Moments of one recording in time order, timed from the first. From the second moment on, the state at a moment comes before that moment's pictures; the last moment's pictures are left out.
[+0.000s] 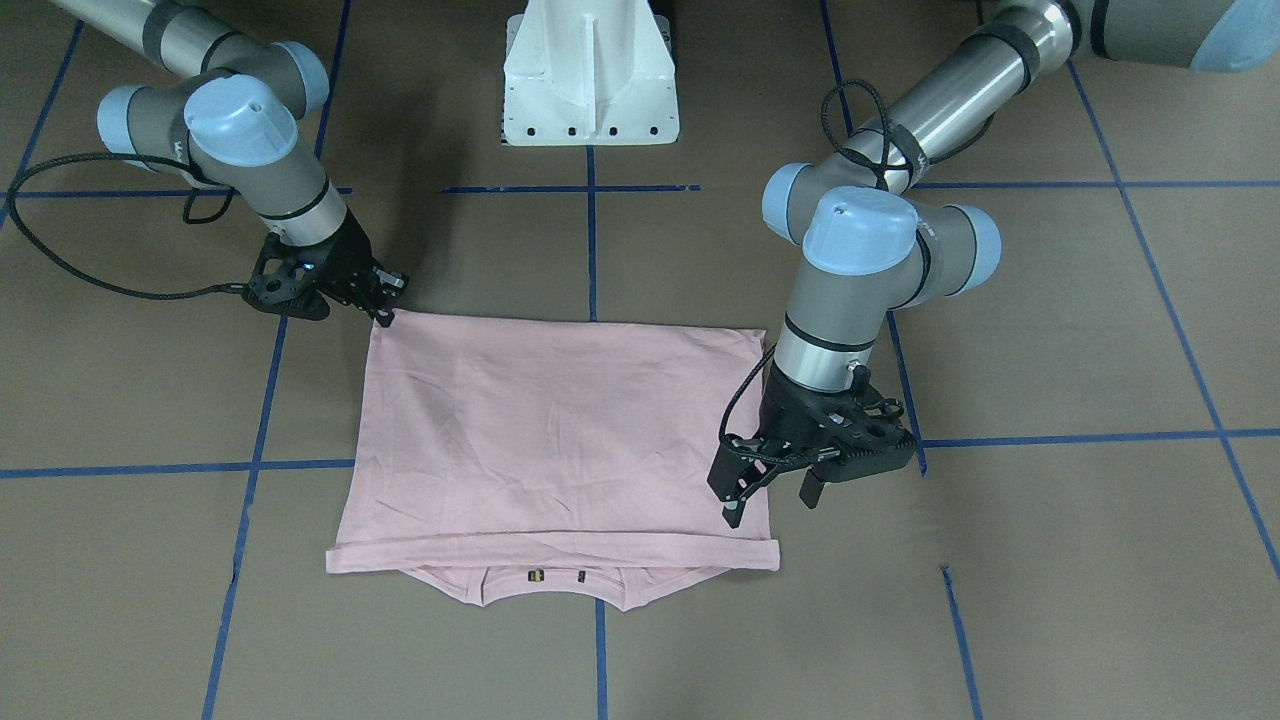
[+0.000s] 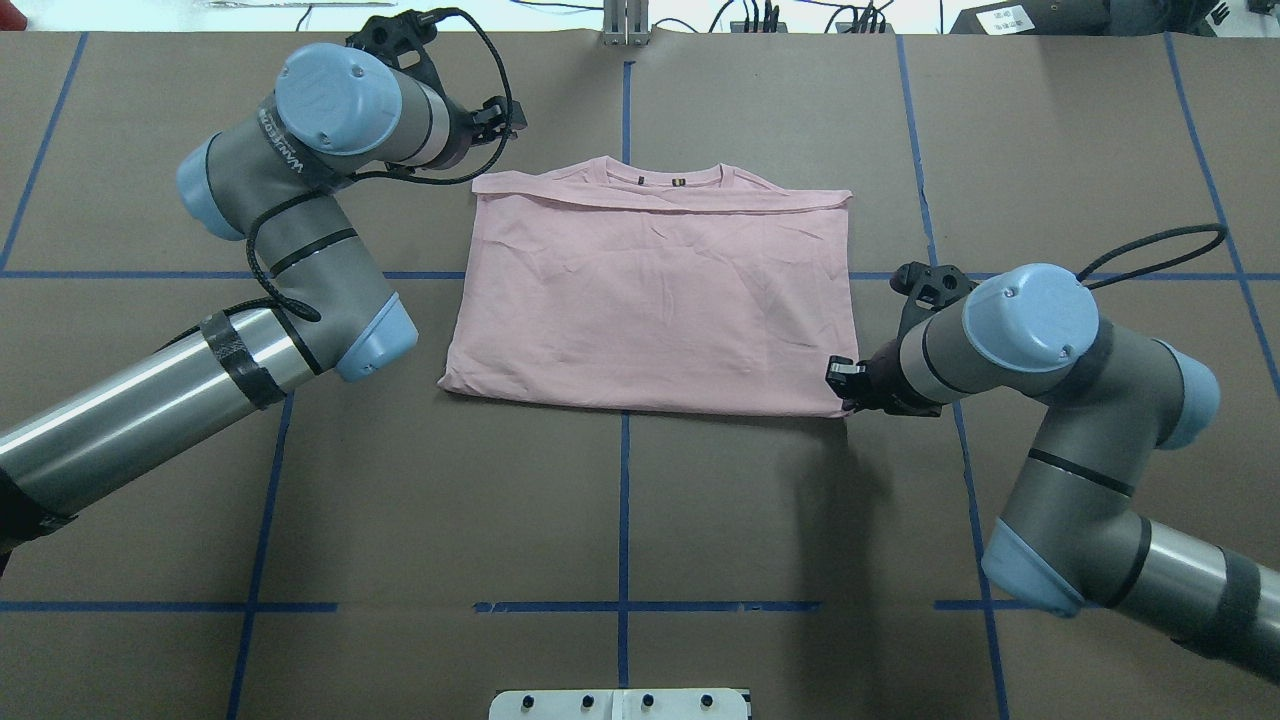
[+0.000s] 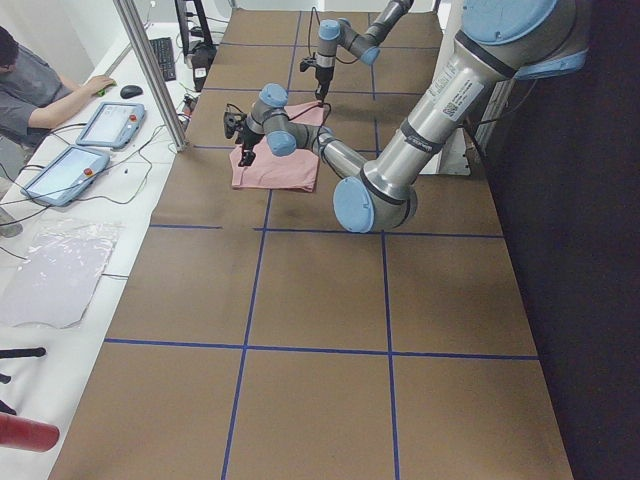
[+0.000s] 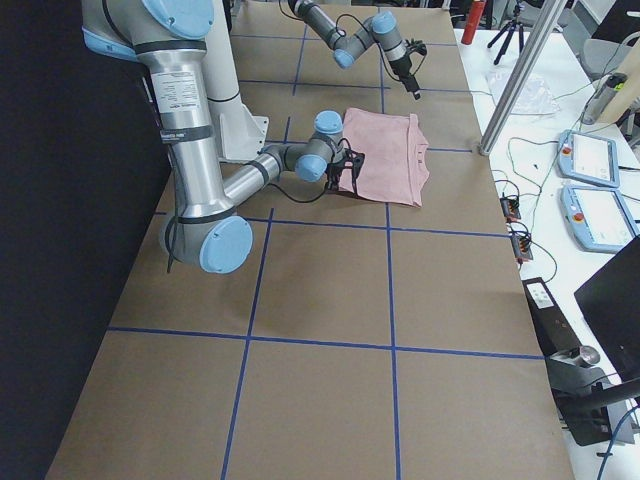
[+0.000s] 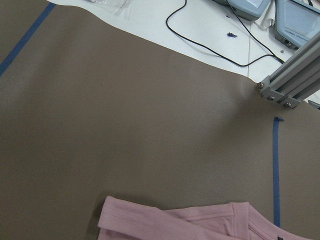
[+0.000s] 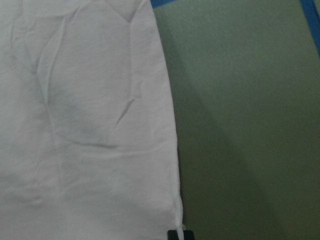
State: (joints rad) left arm -0.78 -2.32 -1.30 -2.15 -1.67 -1.41; right arm 0.56 -1.37 1.86 -1.22 1.92 1.49
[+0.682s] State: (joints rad) left arm -0.75 -2.31 -1.34 -2.14 -1.67 -1.43; right arm 0.25 -1.52 2.18 -1.58 2.06 1.59
